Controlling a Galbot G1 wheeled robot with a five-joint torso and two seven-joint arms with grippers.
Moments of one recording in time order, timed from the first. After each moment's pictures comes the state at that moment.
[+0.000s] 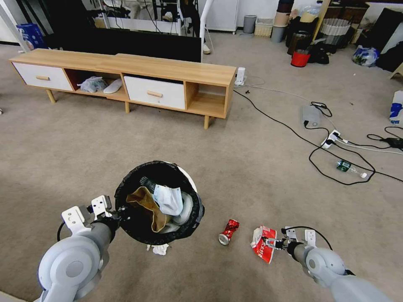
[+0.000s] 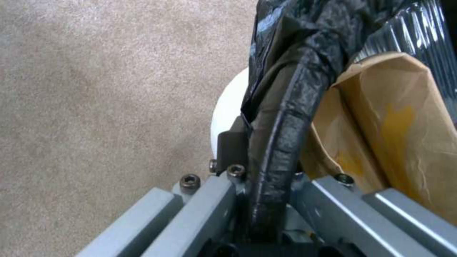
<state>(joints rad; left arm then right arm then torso) 1.41 -1.17 -0.59 -2.32 -1.23 0.70 -0.83 -1.17 0.87 0.14 1.42 0.99 -0.41 0.08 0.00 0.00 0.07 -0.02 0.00</state>
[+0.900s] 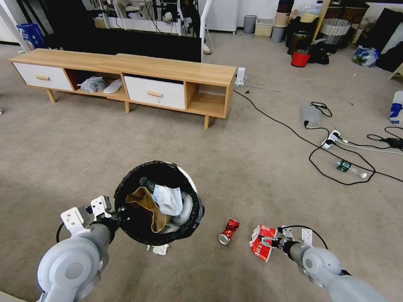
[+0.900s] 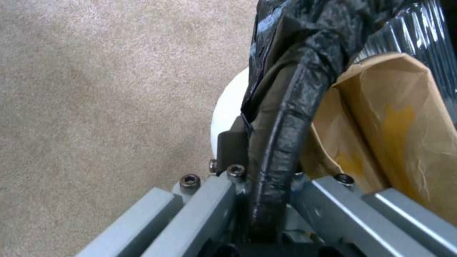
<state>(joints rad) 1.42 -1.17 -0.59 -2.33 -1.22 0.70 -0.83 -1.17 0.89 0.13 1.45 1.02 -0.42 0.11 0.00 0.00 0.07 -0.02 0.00</state>
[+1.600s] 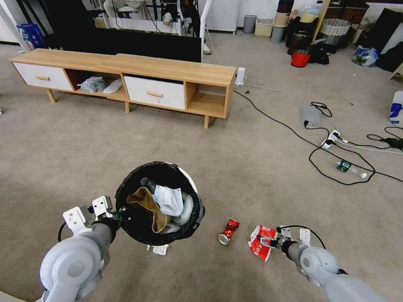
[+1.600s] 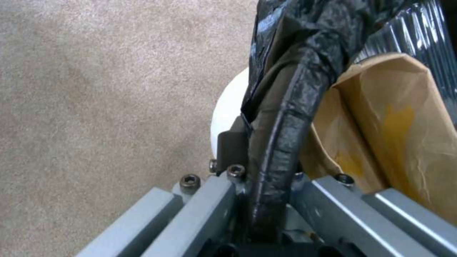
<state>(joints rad) 1.40 -1.17 -0.58 -2.31 -1.22 0.70 -0.82 -1.15 0.90 0.12 1.42 1.01 -0.41 0.10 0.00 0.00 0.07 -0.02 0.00</state>
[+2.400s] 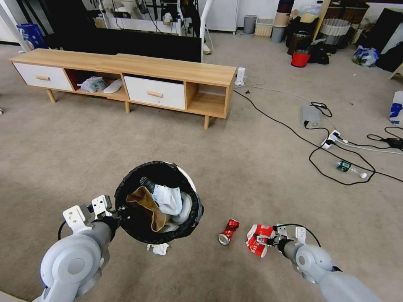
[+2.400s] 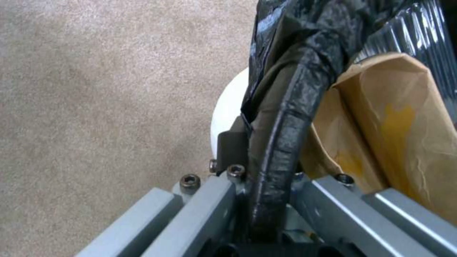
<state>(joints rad) 1.39 -1.17 -0.59 -2.30 -1.22 0.70 -0.82 -1.11 0.92 0.09 1.39 1.00 -0.41 0.10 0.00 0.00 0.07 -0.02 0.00</state>
